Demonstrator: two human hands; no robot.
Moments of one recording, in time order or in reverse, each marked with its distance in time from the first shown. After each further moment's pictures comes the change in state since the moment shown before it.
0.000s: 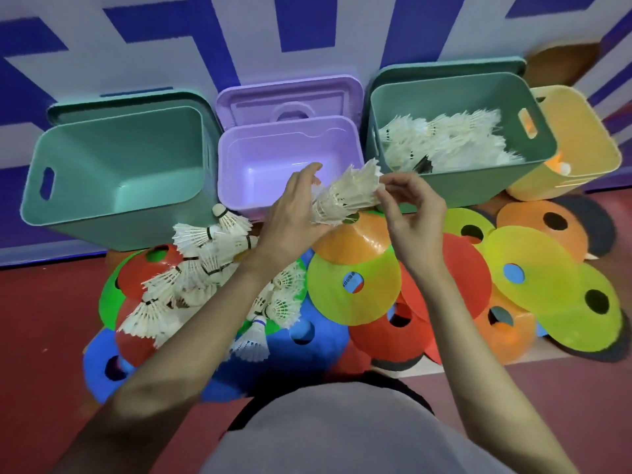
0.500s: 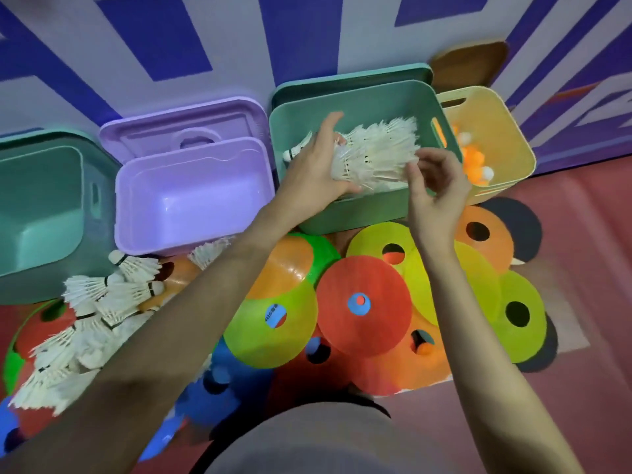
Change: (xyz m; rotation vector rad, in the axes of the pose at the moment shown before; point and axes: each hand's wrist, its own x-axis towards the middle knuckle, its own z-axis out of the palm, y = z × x) left_hand 0.157 0.133 0.114 -0.070 -0.127 0.098; right_hand 0.108 0.088 -0.142 0.035 0.305 0.084
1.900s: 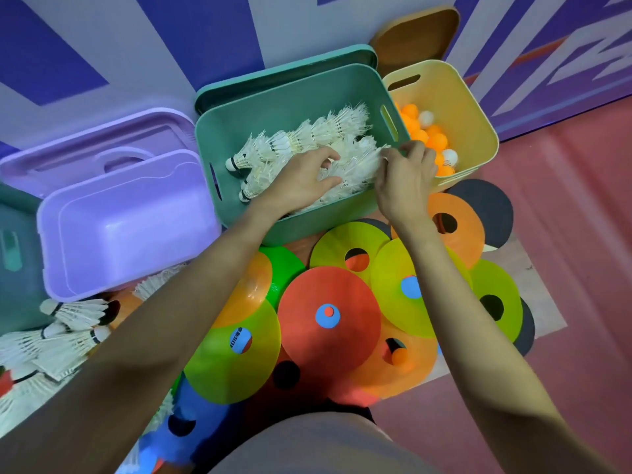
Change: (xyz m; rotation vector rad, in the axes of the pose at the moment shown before) left_hand 0.090 -0.024 0.089 0.149 -0.323 0.027; right_hand 0.075 0.103 -0.017 -1.023 -0.229 0.058
